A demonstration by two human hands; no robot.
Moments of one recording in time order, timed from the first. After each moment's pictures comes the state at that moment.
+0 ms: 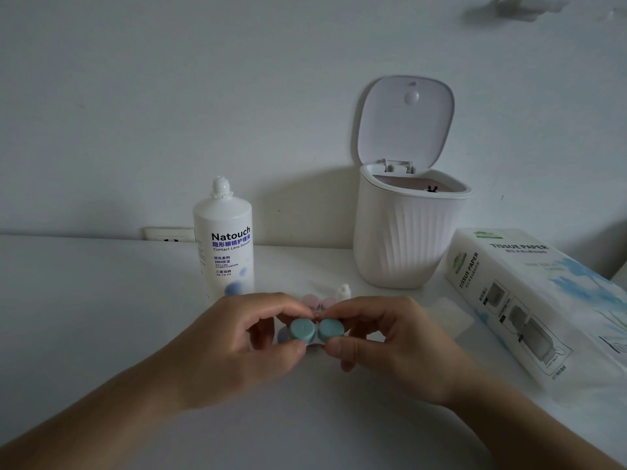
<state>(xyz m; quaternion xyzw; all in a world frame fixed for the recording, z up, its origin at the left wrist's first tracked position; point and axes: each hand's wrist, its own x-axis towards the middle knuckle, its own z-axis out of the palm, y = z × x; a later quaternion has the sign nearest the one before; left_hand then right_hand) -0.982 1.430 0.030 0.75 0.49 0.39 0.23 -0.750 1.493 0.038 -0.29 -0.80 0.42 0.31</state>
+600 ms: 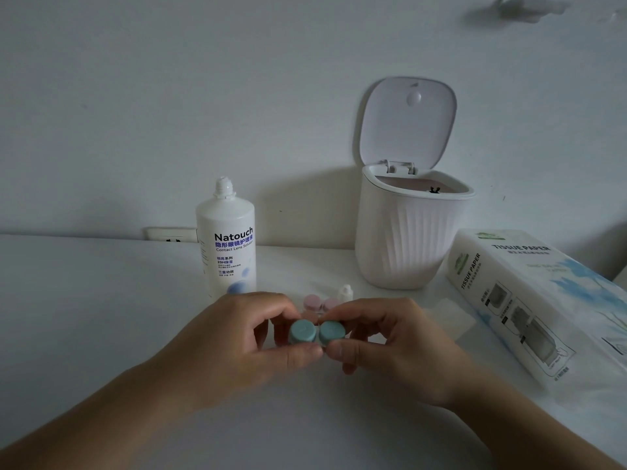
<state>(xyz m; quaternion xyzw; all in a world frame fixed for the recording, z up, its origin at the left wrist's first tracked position) -0.986 1.434 0.025 0.76 0.51 0.36 0.18 -0.751 1.492 0.038 -0.28 -0.80 0.43 0.30</state>
